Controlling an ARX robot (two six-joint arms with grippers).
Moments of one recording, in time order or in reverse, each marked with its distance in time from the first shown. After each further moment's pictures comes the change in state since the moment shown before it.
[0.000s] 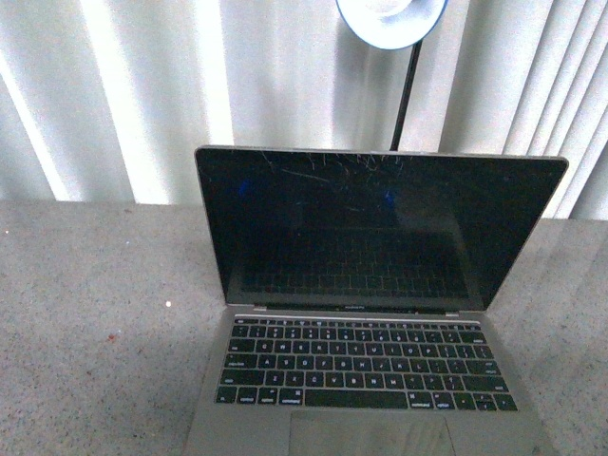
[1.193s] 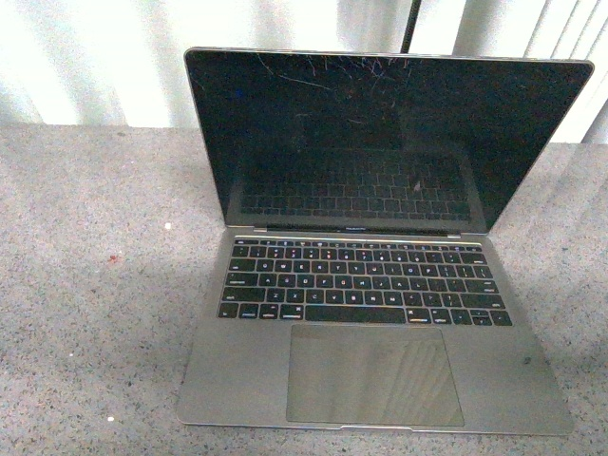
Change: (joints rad) left arm 0.005 -0.448 -0.122 -0.289 0.200 0.162; right arm 0.104 -0.563 -0.283 -0.095 0.324 0.058
